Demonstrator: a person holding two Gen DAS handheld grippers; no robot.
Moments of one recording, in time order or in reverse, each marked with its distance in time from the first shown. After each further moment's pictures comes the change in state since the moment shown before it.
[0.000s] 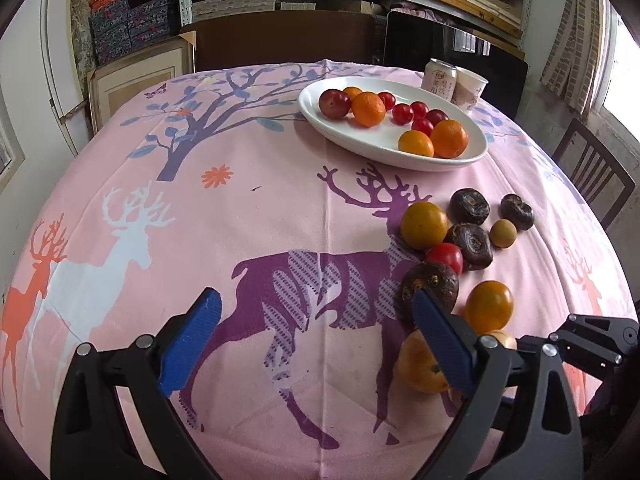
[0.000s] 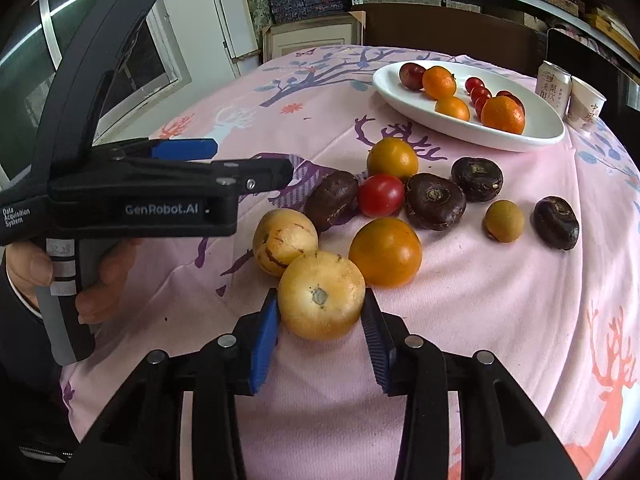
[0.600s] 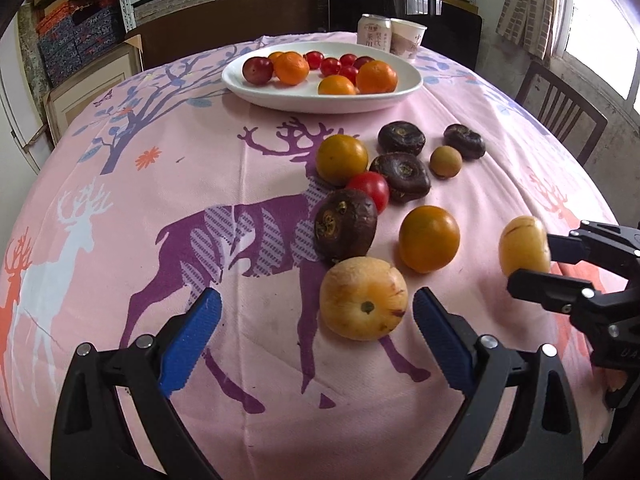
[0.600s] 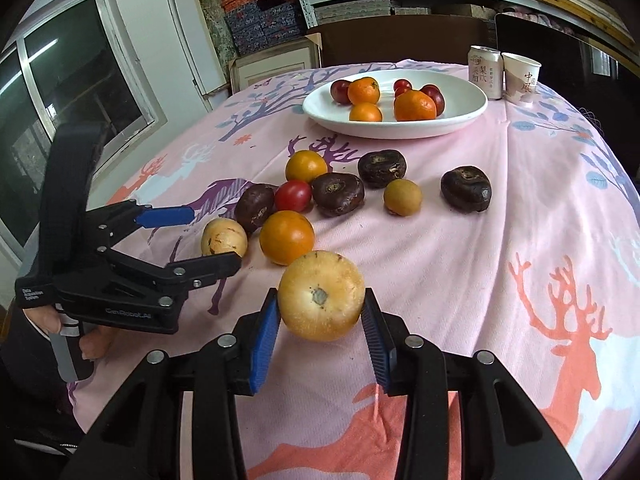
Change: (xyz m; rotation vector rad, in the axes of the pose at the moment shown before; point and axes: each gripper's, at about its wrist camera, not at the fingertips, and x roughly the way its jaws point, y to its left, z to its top) left arm 0.012 -0.044 -0.028 0.148 0.092 -0.075; right arm -0.039 -0.056 -0.024 0.133 -0.086 -0.023
